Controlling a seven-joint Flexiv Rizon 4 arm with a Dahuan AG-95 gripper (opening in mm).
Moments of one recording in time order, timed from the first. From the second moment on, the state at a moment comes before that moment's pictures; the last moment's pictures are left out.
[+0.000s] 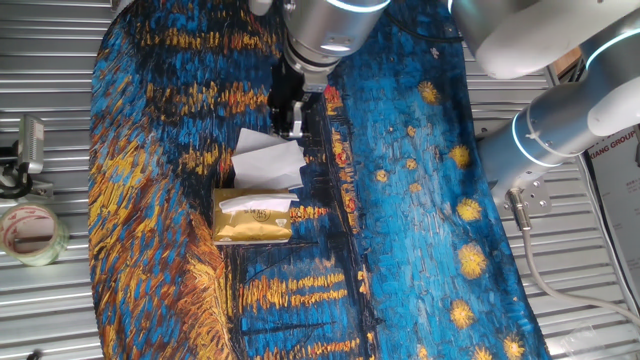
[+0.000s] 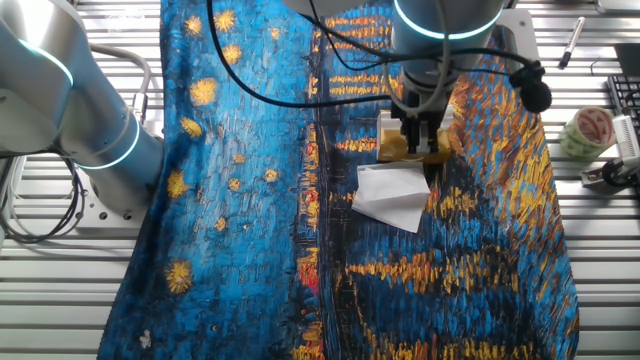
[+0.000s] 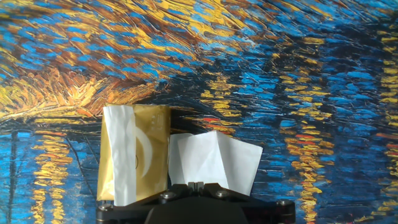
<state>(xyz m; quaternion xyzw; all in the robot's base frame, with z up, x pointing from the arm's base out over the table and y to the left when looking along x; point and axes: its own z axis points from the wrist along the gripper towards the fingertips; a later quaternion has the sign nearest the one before) 0.504 -0.018 0.177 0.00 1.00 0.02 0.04</state>
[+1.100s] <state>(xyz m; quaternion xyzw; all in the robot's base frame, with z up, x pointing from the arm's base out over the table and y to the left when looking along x) 0.499 -0.018 0.180 0.00 1.00 0.02 0.03</state>
